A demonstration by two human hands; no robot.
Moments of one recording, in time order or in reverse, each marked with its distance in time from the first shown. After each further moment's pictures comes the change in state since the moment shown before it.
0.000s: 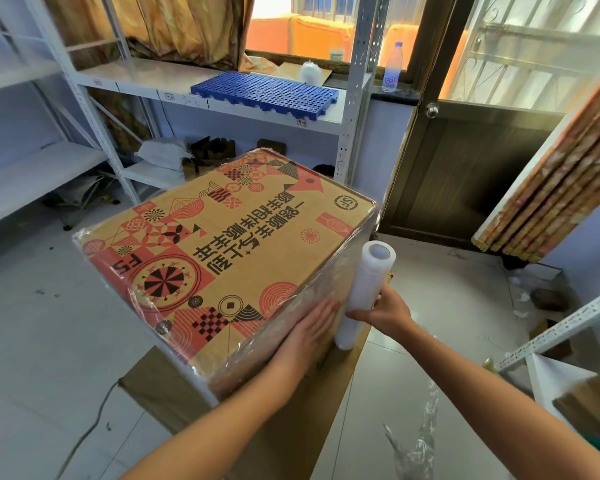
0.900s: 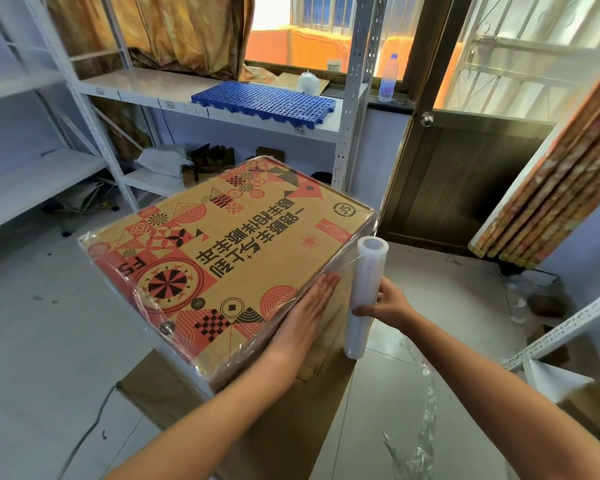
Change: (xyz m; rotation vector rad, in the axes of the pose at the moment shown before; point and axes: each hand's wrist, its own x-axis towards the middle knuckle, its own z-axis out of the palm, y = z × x) left_hand -0.007 -0.037 -0.005 -0.332 -0.054 -0.104; right_hand 0.010 -0.010 -0.025 0.196 -0.145 0.002
